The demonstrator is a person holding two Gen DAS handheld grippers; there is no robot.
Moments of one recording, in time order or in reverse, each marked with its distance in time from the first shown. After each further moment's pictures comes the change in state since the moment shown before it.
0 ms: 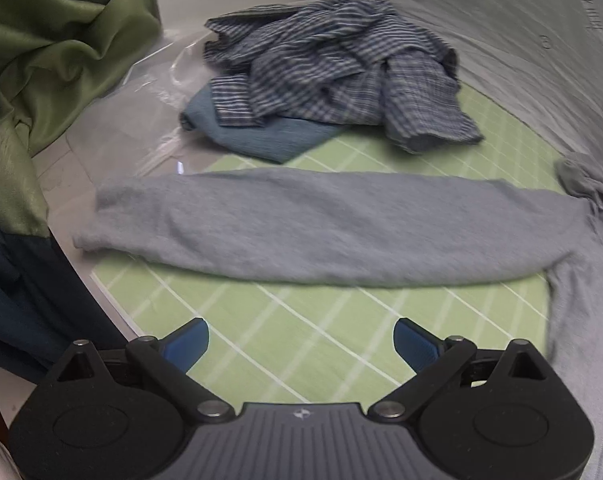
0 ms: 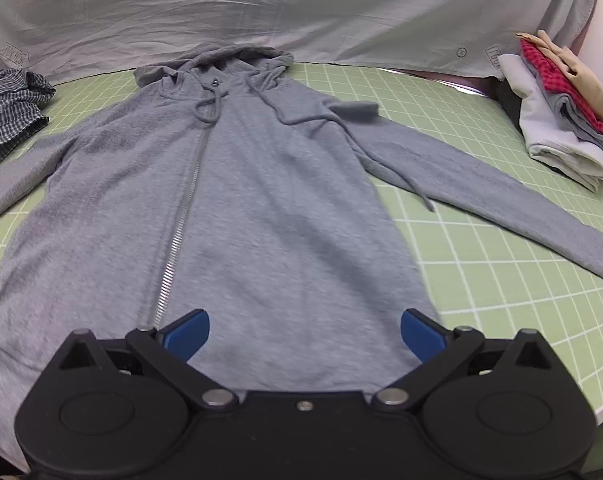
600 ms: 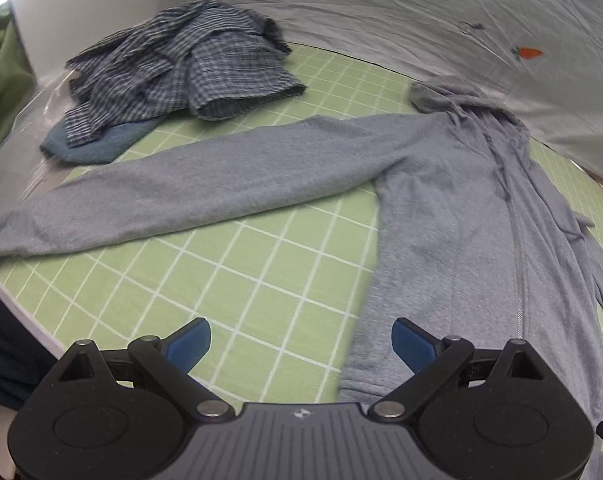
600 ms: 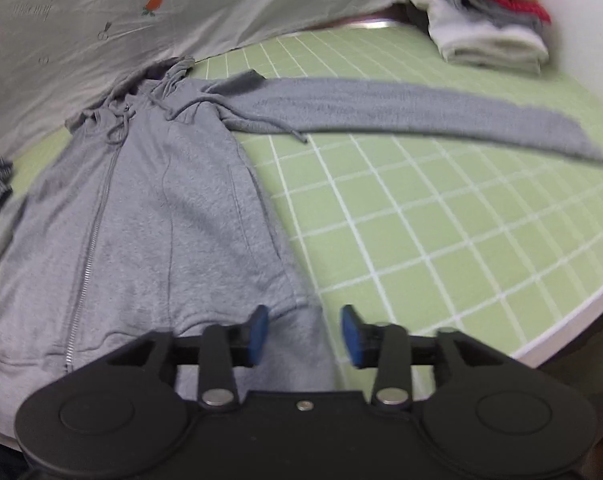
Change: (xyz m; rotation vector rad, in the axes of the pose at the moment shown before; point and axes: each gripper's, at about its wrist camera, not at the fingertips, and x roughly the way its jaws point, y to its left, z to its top) left arm -0.050 -0.136 -0.076 0.207 -0.002 -0.157; right arm -0.013 -0.121 -0.051 0.236 0.022 0.023
